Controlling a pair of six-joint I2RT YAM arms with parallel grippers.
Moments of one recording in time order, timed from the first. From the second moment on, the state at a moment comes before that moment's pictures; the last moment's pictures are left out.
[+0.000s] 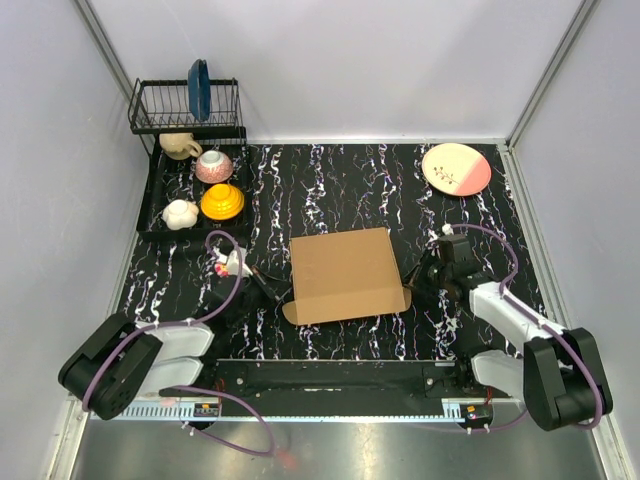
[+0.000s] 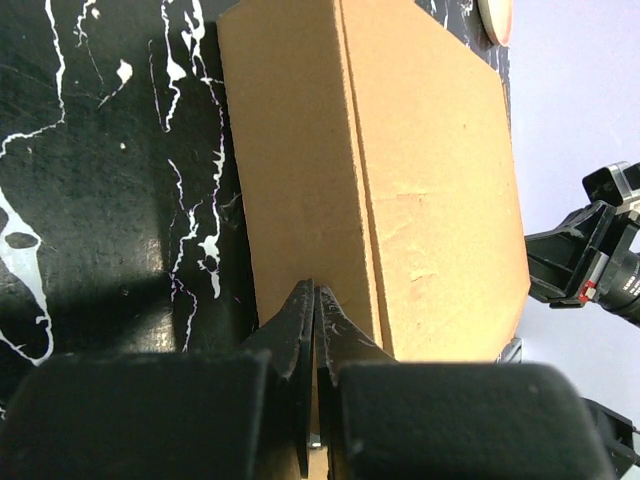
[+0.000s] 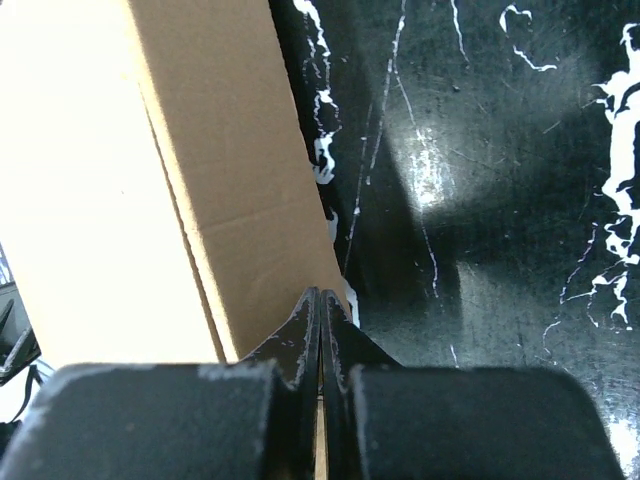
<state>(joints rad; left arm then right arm) -0.56 1.18 0.05 0.75 0.07 -1.05 0.25 1.15 0.45 -0.16 -0.27 0.73</state>
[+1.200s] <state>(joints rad) -0.50 0.89 0.43 0.18 0.07 -0.96 0.23 1.07 0.75 -0.36 -0.28 0.80</state>
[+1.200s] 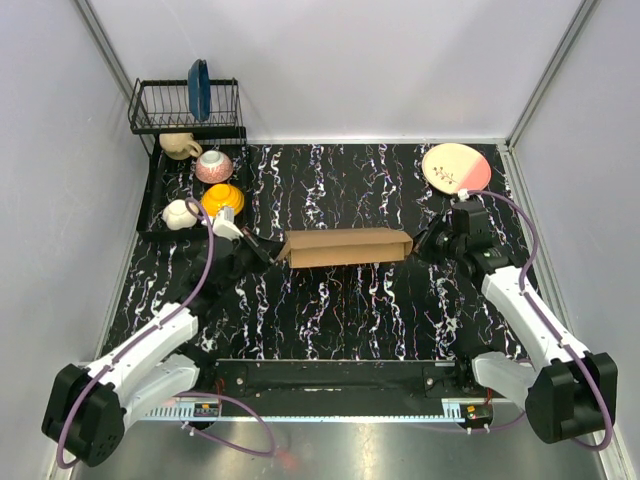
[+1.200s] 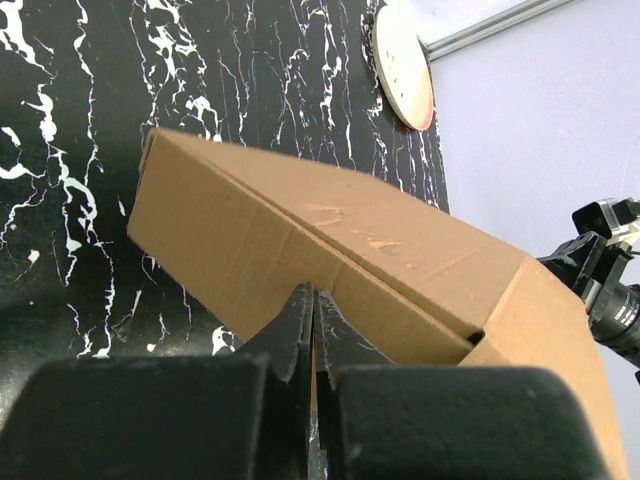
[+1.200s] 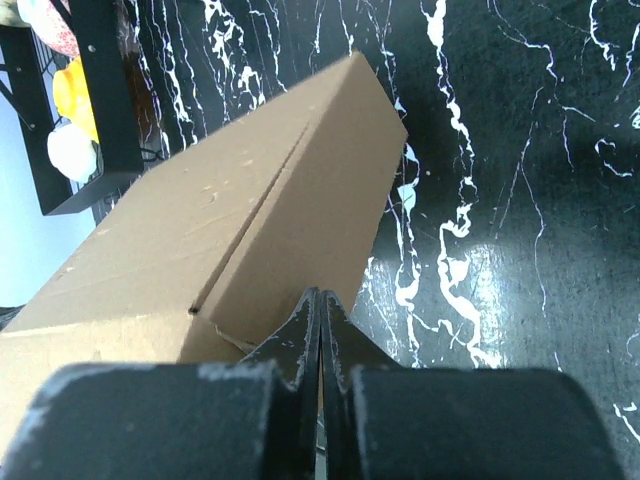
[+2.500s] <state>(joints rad) -0.44 0.93 0.32 0.19 0.15 -0.96 0.25 1.04 0.72 -0.44 -0.27 0.75</state>
